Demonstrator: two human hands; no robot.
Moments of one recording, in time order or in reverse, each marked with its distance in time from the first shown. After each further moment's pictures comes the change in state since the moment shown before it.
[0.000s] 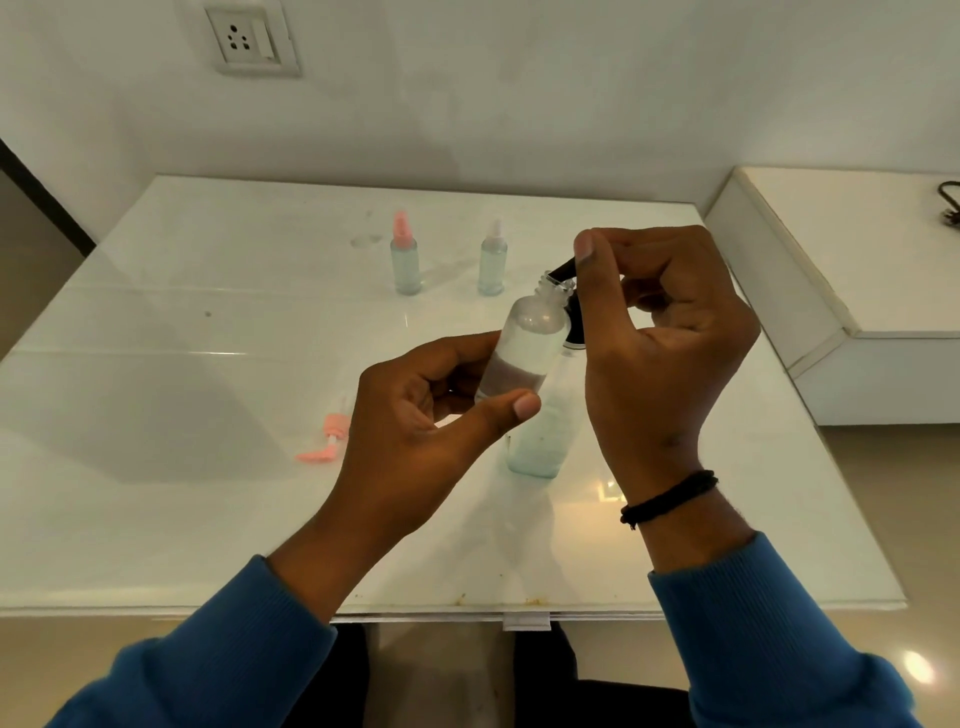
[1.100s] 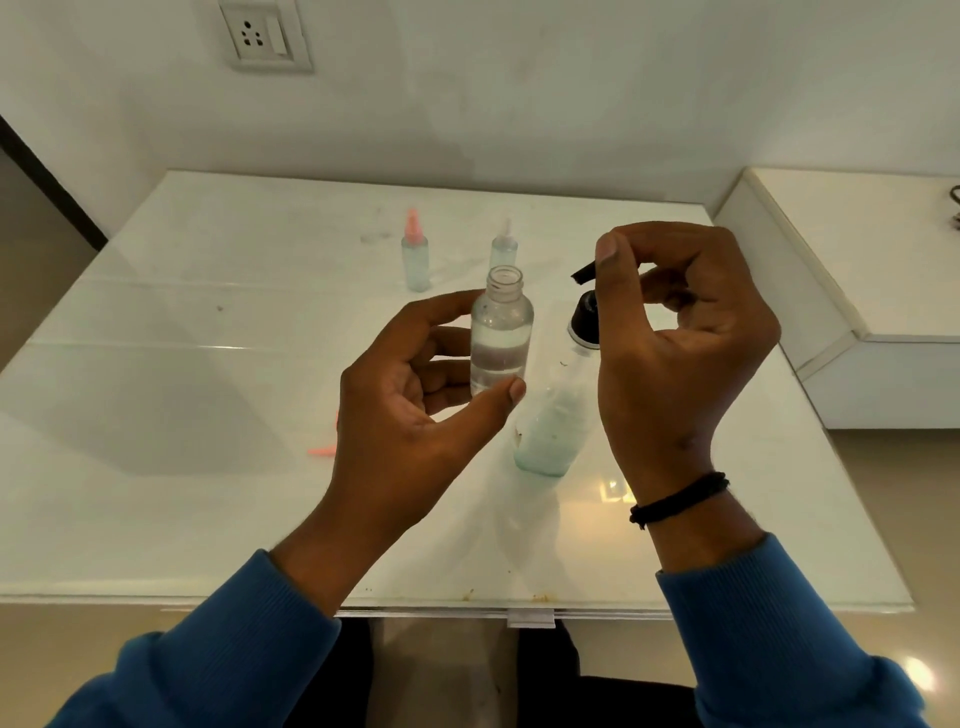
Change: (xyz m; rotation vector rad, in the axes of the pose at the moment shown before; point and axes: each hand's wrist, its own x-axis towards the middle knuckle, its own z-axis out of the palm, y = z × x) left_hand 0.000 0.005 -0.006 0.004 0.098 0.075; right_hand 0.000 -0.004 -0.001 -0.051 0.019 -0.032
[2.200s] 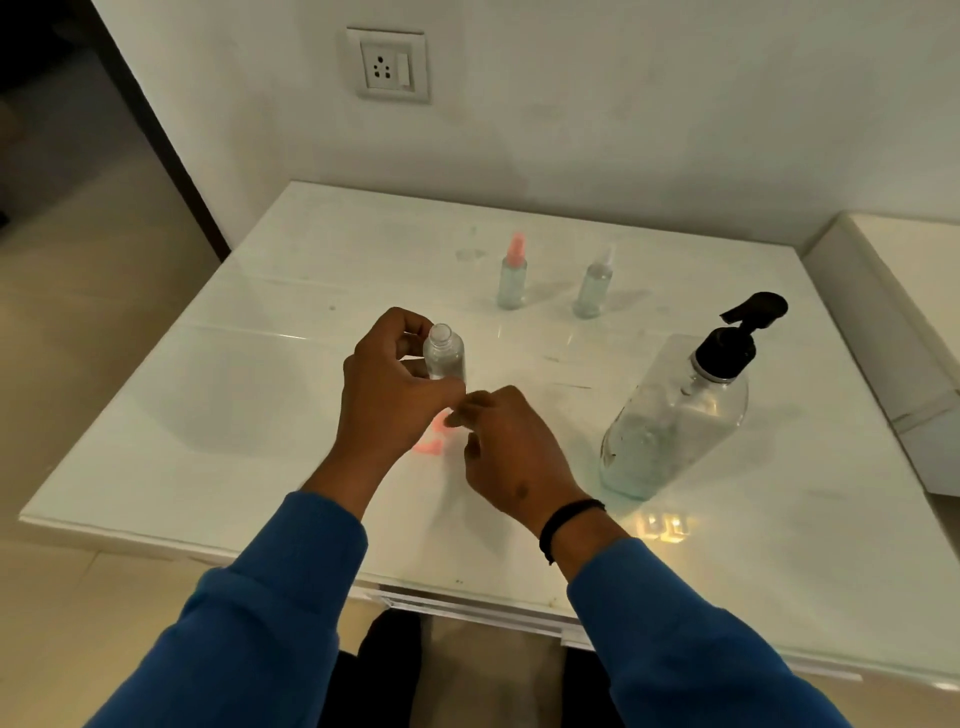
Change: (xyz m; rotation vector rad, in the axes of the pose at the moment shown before) left_hand 0.029 -0.052 -0.098 0.439 0.224 -0.241; right_hand -0.119 0.004 0.094 -0.340 -1.256 0.026
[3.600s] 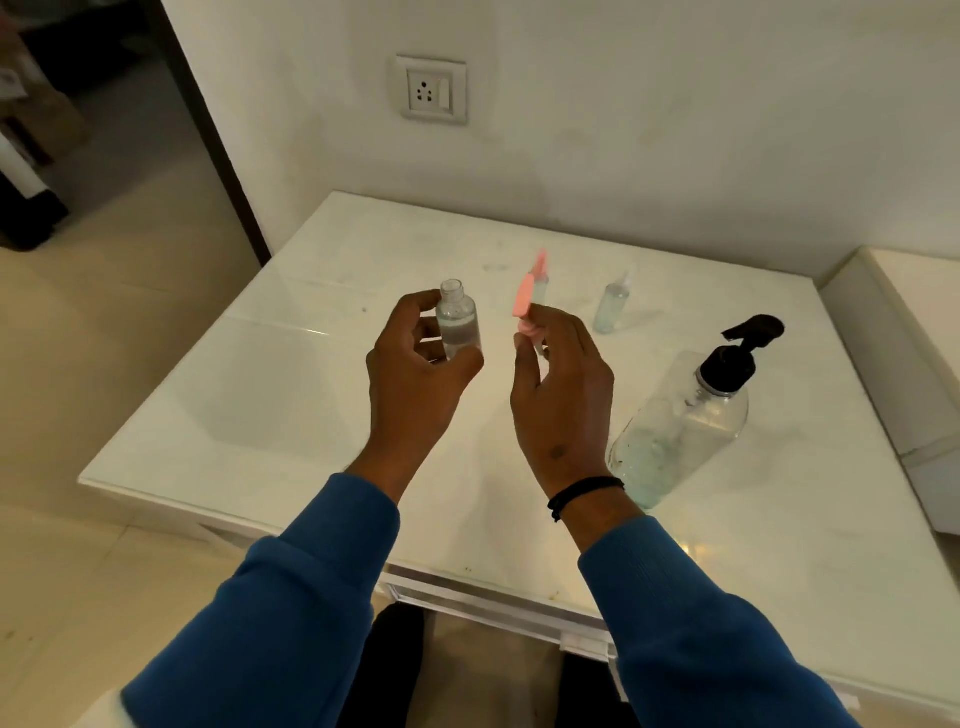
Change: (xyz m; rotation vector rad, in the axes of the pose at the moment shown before) left_hand -0.012 0.021 -0.001 -0.207 0.178 0.032; right_hand 0.010 -0.024 -0.040 0.201 0.836 -0.025
